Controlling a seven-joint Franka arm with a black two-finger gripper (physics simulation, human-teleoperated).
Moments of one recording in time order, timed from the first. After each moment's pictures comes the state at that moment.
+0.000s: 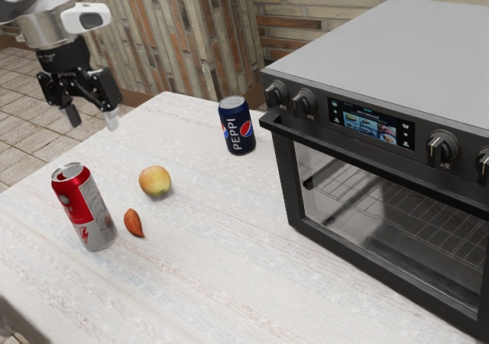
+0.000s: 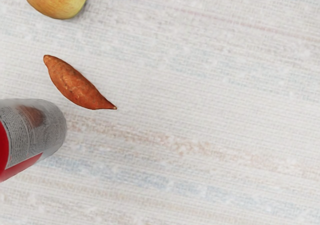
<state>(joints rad) 0.36 0.10 -0.01 -1.19 -0.02 1.27 0.12</state>
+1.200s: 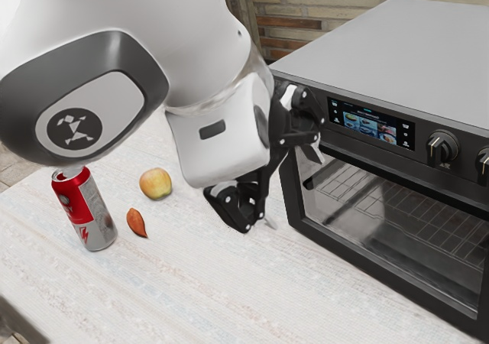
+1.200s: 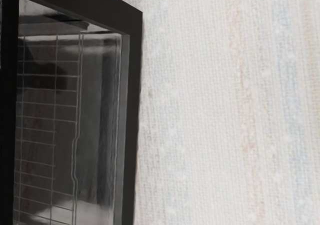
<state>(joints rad) -0.32 -0.23 -0.17 -1.66 0.12 1.81 1.20</state>
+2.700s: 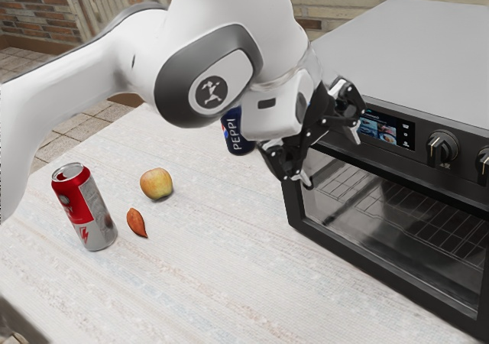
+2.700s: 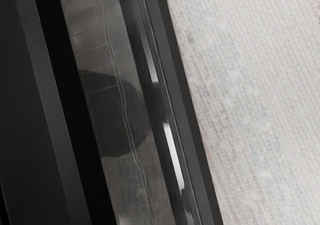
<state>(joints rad) -0.25 0.08 -0.07 -1.47 0.06 1.92 1.67</state>
